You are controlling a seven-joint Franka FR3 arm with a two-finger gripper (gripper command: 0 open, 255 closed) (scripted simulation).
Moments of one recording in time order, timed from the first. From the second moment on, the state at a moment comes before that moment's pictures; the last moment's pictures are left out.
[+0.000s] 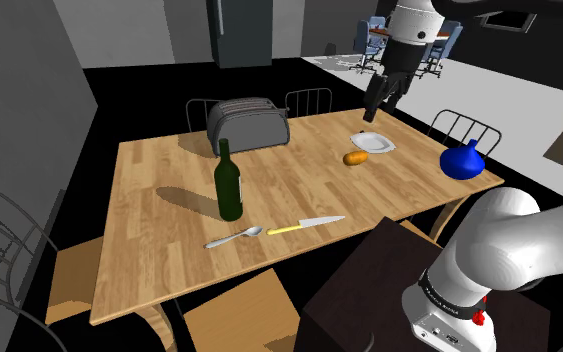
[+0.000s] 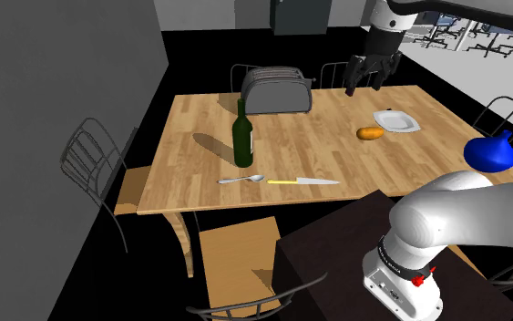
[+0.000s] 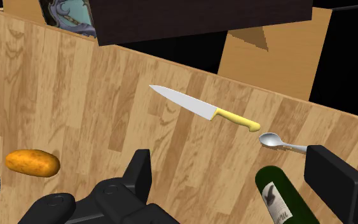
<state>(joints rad) 0.00 -0.82 -0.07 -2.32 -0.03 1.58 0.02</state>
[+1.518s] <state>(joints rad) 0.05 -0.18 0.15 -2.31 0.01 2.03 0.36</state>
